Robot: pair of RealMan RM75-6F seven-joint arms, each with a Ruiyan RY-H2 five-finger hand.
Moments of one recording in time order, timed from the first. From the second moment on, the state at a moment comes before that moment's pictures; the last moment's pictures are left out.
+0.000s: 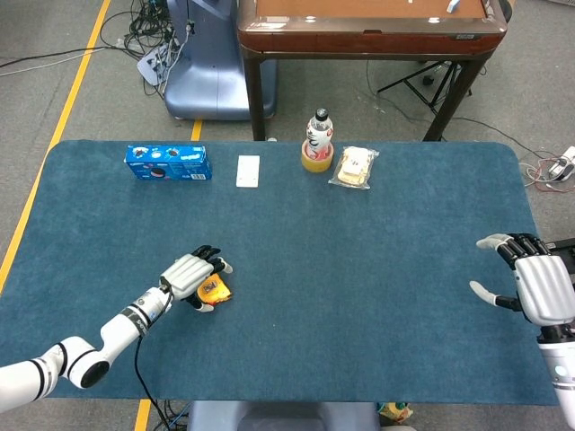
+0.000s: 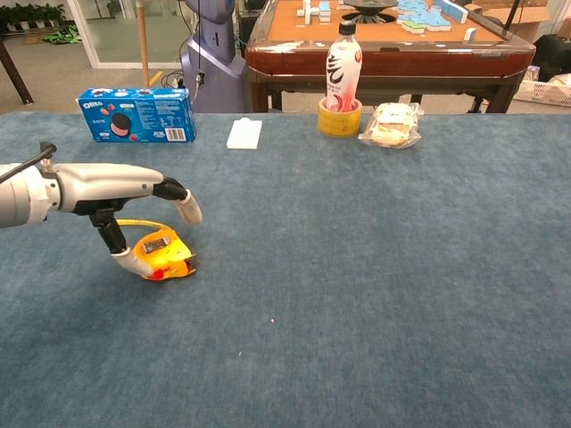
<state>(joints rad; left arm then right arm) -0.77 -1.41 -0.11 -1.41 1.40 0.67 -0.02 0.18 -0.98 0.12 -1.72 -1.50 1.44 0.04</state>
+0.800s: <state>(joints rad) -0.74 -1.34 -0.05 -1.50 1.28 0.73 0.10 0.18 -0.99 0.11 -1.74 -1.52 1.44 0.02</state>
